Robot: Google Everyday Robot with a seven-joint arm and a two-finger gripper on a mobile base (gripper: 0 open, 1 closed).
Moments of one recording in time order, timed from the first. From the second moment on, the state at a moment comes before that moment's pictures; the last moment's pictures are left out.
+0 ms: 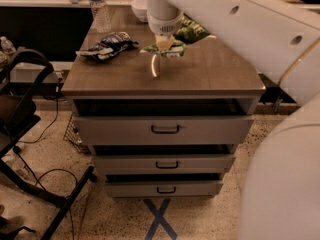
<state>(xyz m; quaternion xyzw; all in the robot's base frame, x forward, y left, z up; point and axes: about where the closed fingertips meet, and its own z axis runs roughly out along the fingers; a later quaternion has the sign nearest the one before) 0.713 -0.024 0.912 -0.73 0.63 -0.19 0.18</state>
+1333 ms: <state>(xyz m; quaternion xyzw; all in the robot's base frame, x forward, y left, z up) 0.786 -0.088 1.043 -0.68 0.60 -0.33 0.27</state>
